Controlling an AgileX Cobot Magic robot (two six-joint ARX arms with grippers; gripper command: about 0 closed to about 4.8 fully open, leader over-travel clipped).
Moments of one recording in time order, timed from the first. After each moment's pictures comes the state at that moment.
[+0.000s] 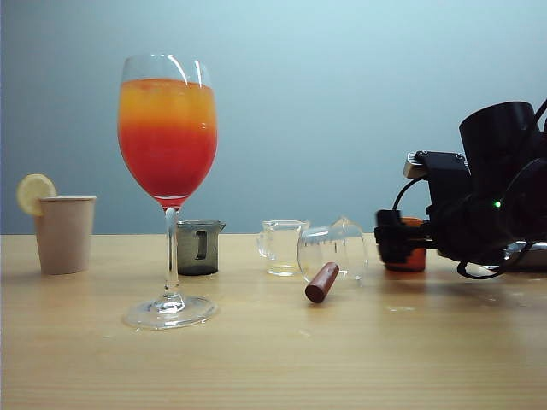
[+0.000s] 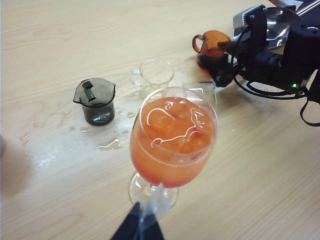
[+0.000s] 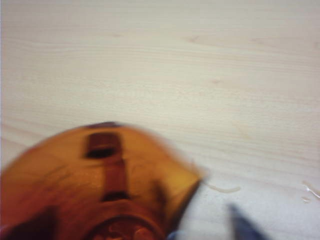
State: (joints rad) left arm -0.56 0.69 0.90 -0.71 0.09 -0.06; right arm 0.28 1.99 0.70 1.01 0.05 0.07
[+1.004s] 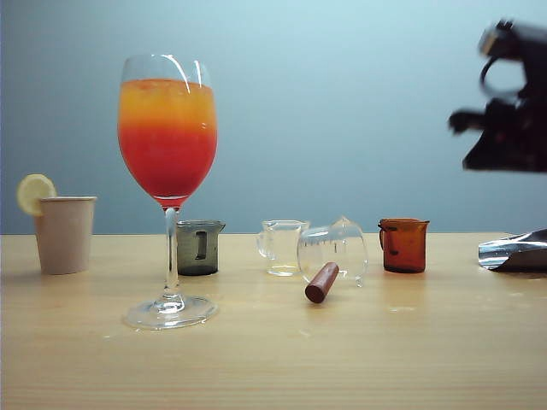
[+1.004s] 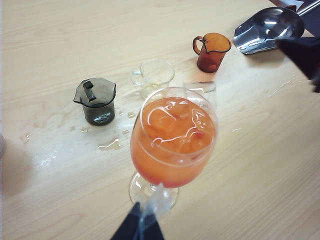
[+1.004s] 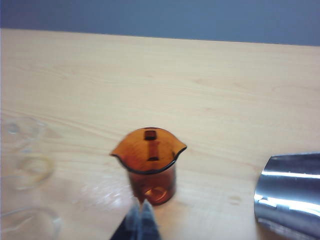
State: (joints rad) left arm -0.56 0.69 0.90 -0.71 0.09 -0.06; right arm 0.28 1.19 0.34 0.65 -0.02 0.05
